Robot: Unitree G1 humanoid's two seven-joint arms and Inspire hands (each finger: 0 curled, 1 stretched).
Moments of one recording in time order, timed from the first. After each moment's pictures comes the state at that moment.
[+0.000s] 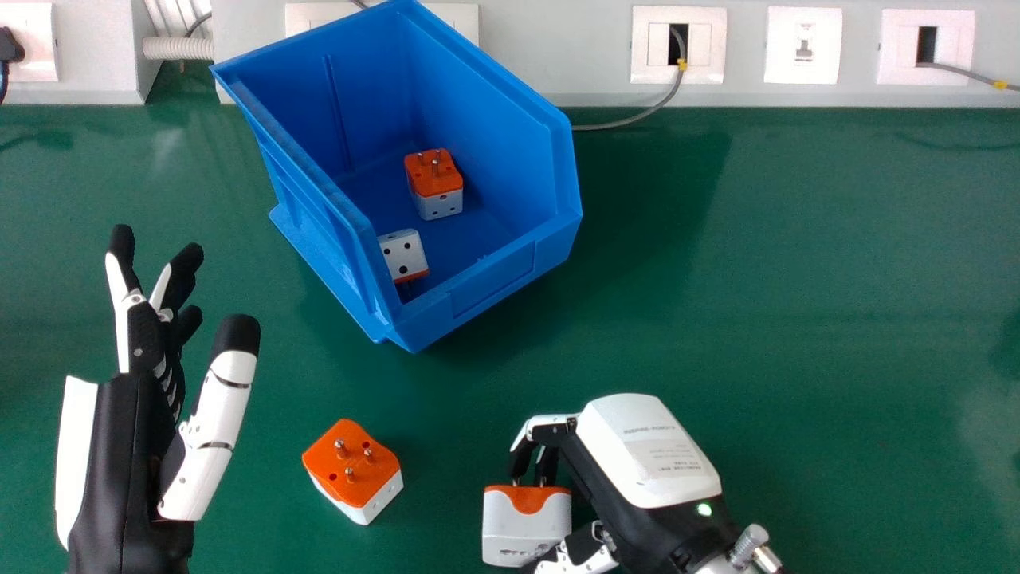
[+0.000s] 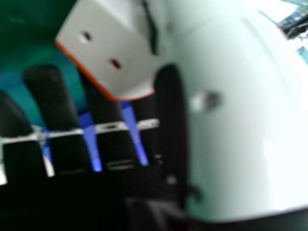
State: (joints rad) left arm 0.40 0.09 0.19 -0.20 0.05 -0.47 0.00; right arm -0.01 -0.28 0.53 0.16 -0.89 -0.08 -0.22
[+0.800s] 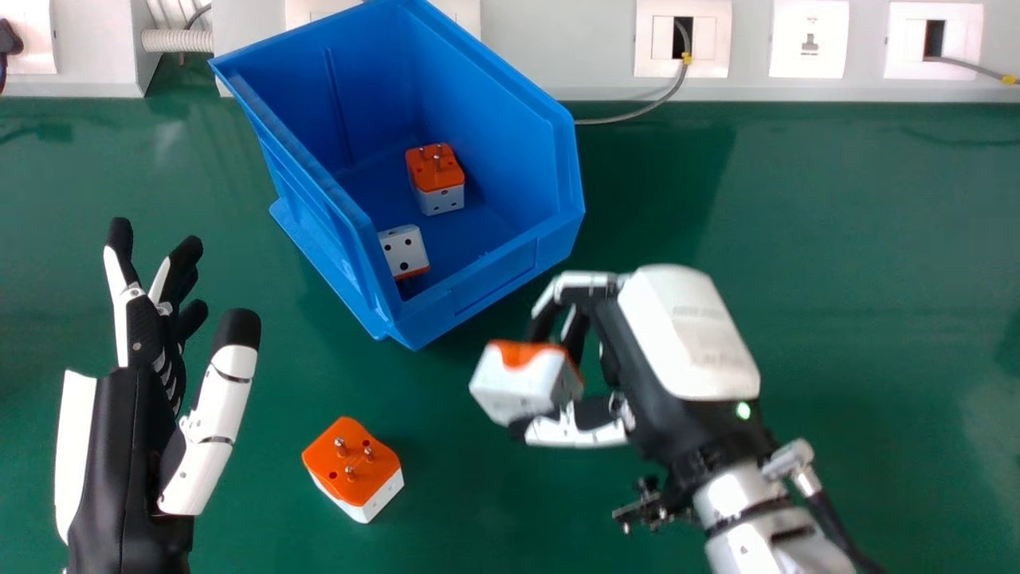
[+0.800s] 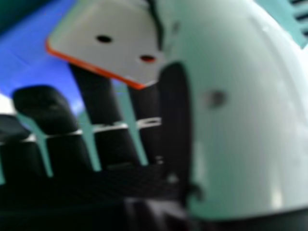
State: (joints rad) left arm 0.39 0.09 0.18 -0.20 0.04 -0.47 0.01; right arm -0.05 -0.20 0.41 -0.12 -0.86 0.00 -0.22
